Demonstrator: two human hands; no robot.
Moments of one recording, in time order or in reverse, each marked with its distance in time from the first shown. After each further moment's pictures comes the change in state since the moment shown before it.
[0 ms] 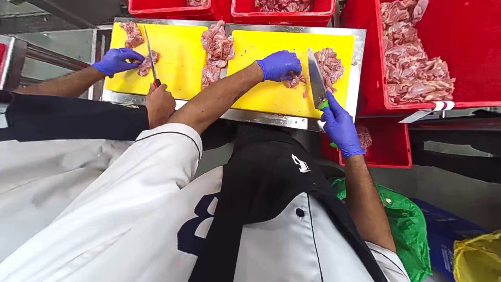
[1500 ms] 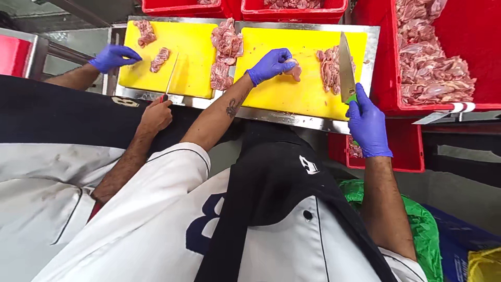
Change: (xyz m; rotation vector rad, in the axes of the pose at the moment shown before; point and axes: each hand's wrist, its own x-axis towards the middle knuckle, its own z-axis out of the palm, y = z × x) left_hand -0.058 0.021 -0.001 -0.849 0.403 -0.501; right_hand -0.004 -0.009 -0.029 -0.210 0.171 -0.028
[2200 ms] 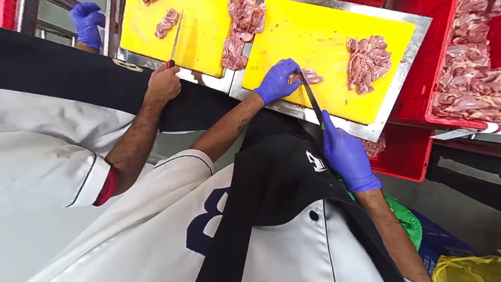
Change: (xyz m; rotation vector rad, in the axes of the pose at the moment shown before) left_hand -0.071 -0.029 0.053 0.574 0.254 -0.062; right_hand -0.059 -0.063 0.037 -0.500 -0.397 -0.269
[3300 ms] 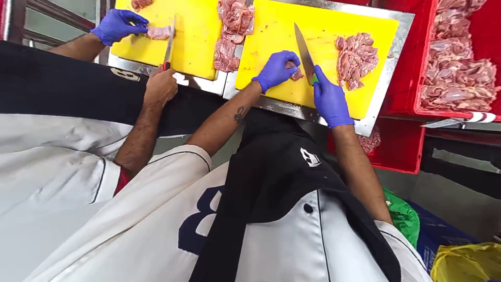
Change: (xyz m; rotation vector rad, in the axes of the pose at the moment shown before) left_hand 0.033 0.000 -0.009 -0.307 -0.034 -0.056; right_hand 0.115 0.016 0.012 0.255 0.170 0.089
